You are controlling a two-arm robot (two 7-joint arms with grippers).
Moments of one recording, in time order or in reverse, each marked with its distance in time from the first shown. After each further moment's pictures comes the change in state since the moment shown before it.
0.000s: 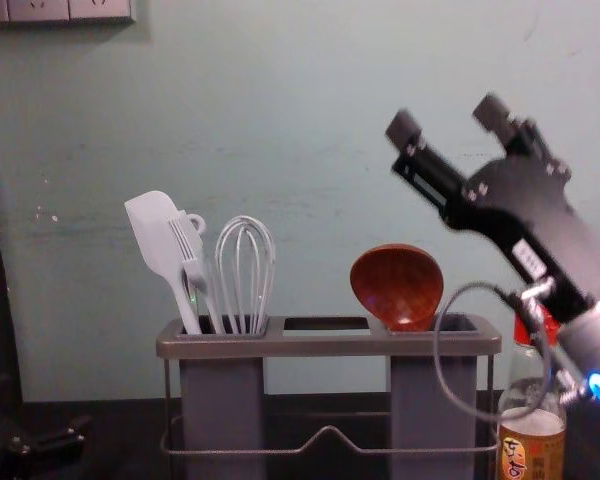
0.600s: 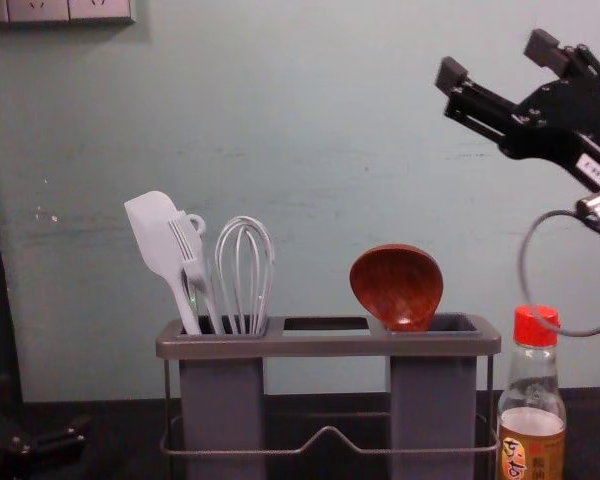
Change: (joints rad) left arm 0.000 0.000 0.000 0.000 0.000 0.000 0.000; right arm -0.070 0.095 0.066 -0.317 -0.314 0.301 -0.264
